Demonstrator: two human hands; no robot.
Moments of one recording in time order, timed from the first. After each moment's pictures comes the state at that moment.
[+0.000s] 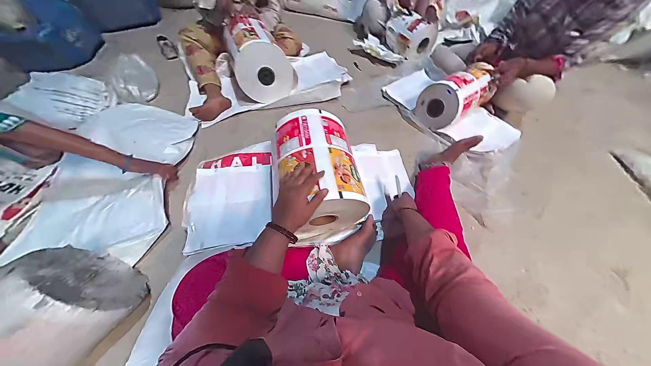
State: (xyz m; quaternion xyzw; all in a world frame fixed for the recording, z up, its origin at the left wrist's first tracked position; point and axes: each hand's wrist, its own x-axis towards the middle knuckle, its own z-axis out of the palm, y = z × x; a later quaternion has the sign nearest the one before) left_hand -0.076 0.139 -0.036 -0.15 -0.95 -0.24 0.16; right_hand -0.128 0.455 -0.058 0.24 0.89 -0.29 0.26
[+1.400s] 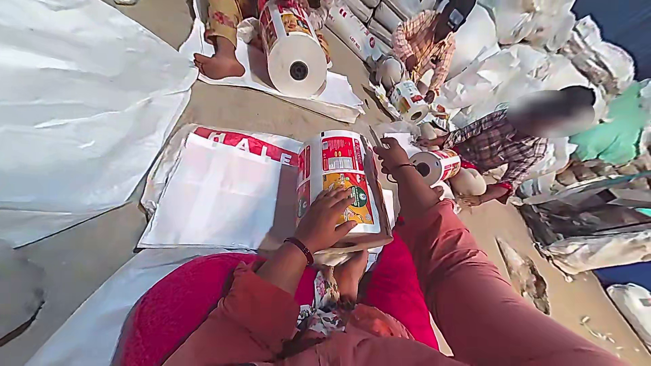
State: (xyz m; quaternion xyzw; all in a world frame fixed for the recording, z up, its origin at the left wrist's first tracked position) left_hand -0.081 0.086 -0.075 -0.21 -0.86 -0.44 0.14; right_hand -0.282 0.256 0.056 0.03 0.95 -0.30 0.05
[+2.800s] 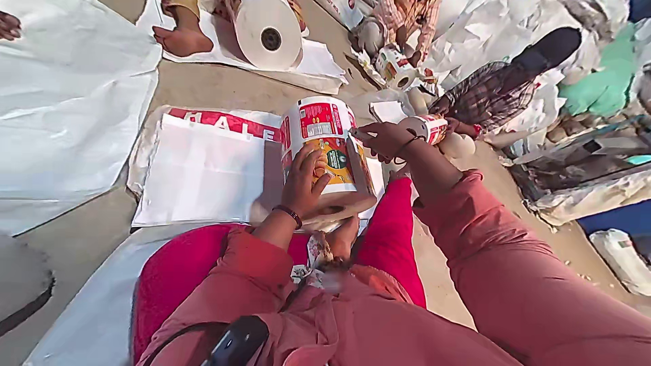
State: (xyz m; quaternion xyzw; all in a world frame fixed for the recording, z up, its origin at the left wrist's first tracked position) left_hand -0.067 0.089 -0.076 -0.13 -0.81 -0.51 0.27; right_hand -0.180 0.275 0.111 -0.10 0.97 -0.07 0.19
